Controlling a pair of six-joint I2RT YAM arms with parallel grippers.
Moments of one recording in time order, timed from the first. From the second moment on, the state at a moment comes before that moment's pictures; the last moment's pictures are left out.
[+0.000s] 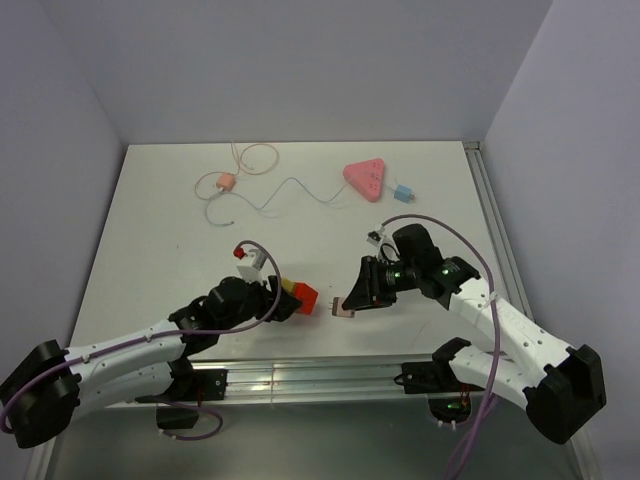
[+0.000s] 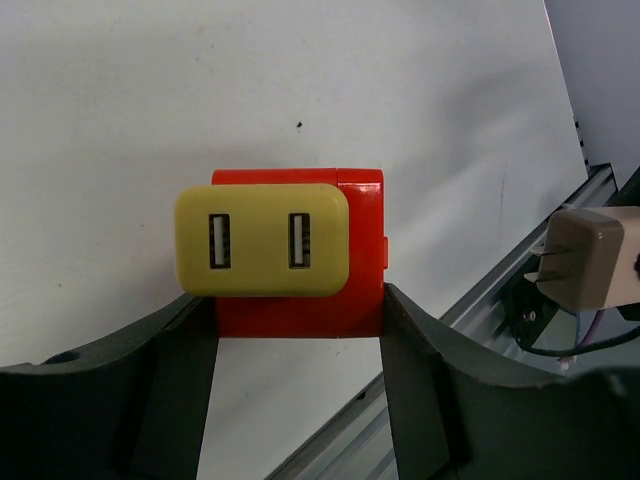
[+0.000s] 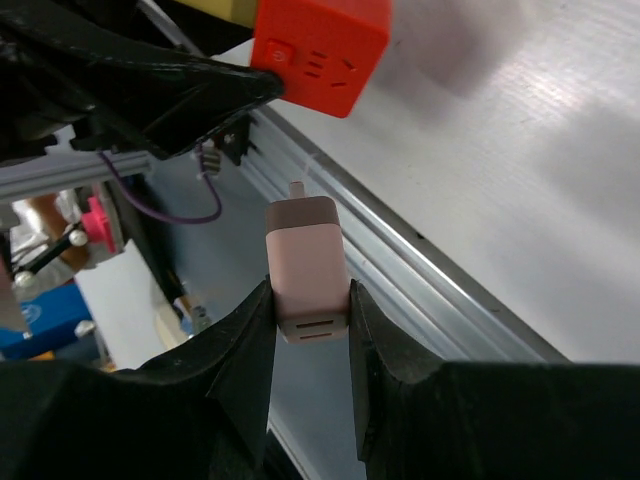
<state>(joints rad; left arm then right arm) -0.91 0.91 0.31 0.18 -0.06 -0.76 0.53 0.96 0.71 -0.61 -0.65 0.64</state>
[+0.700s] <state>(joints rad) -0.94 0.89 0.13 0.39 -0.03 -0.86 0.59 1.28 0.71 -0.49 -0.79 0.83</state>
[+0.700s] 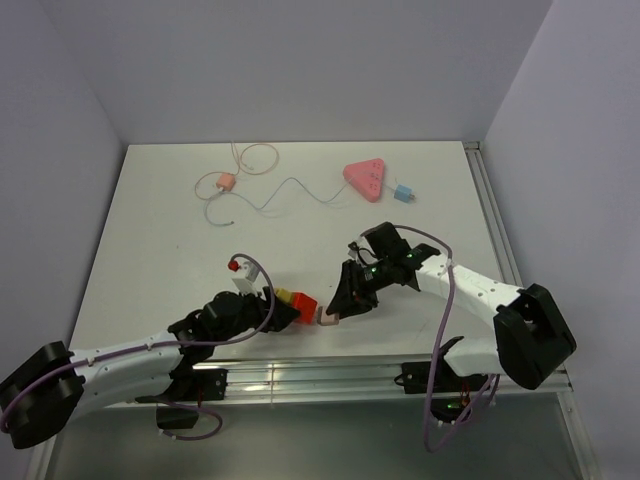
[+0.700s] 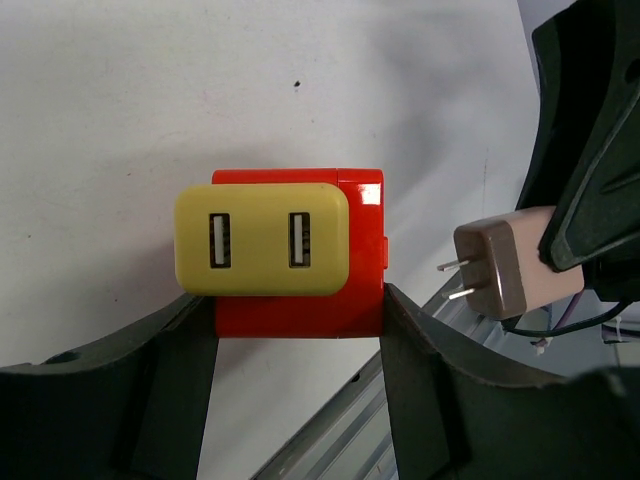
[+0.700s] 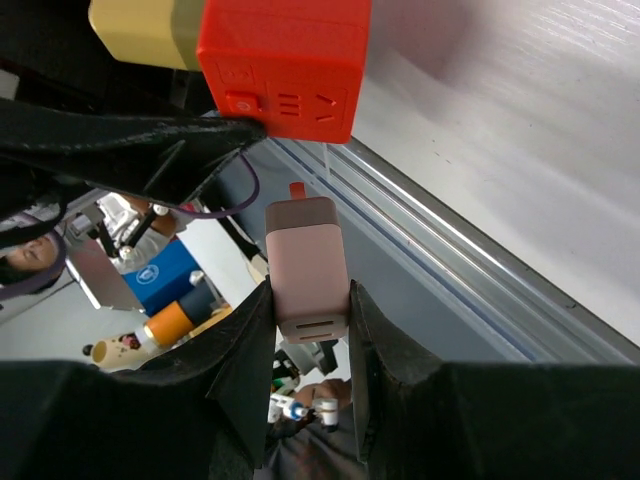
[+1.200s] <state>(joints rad) -1.00 0.94 0.12 0.40 -0.13 -0.95 0.61 1.46 0.82 -0.49 -0.77 0.87</state>
